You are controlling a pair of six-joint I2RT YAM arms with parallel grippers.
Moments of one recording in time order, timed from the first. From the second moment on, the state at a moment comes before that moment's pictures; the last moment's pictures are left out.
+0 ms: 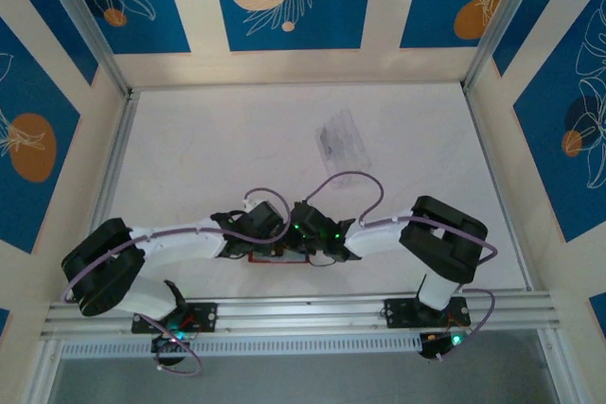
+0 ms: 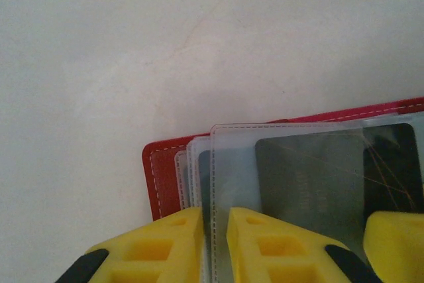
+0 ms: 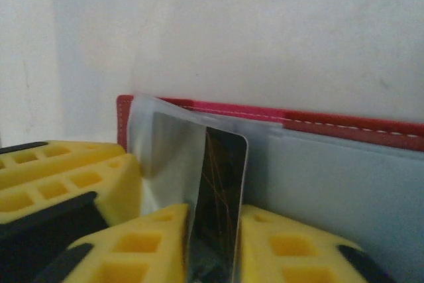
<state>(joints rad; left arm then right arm) -0.94 1.41 0.65 -0.44 -0.28 -0.72 1.05 1.67 0.68 0.19 -0.06 1.17</state>
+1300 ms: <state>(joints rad) -0.92 1.33 0.58 -0.51 -0.20 -0.74 1.01 1.80 1.06 -0.52 -0.17 0.86</state>
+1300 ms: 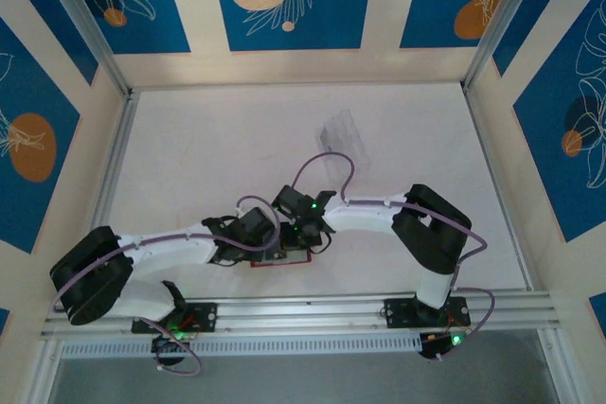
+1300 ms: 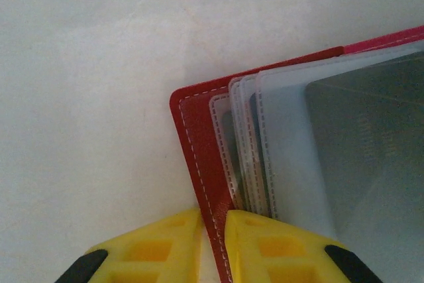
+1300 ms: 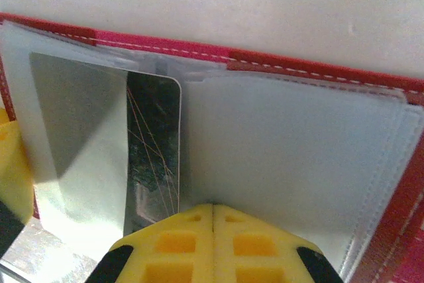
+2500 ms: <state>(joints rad) -0.92 1.35 0.59 -0.49 -0.20 -0.73 0.90 1.84 1.12 -0.55 -0.25 0.77</state>
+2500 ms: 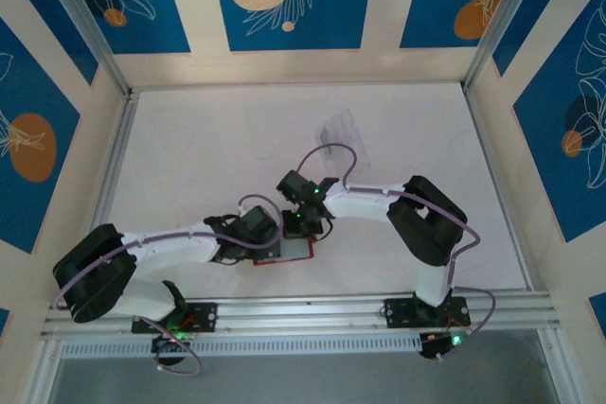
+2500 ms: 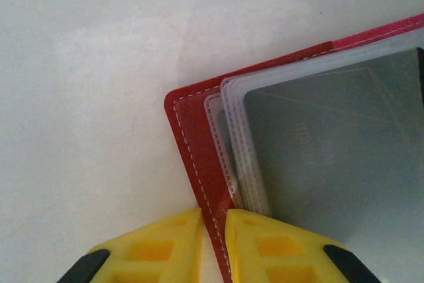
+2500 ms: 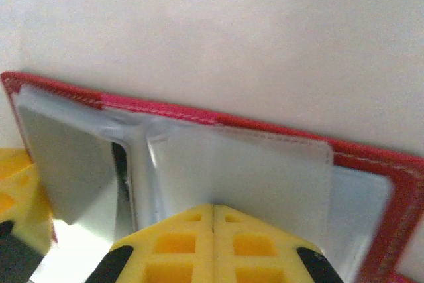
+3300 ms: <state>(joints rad) -0.92 1.43 0.65 -0.48 -0.20 -0.73 0.81 1.79 1.14 -0.64 -0.15 0.64</state>
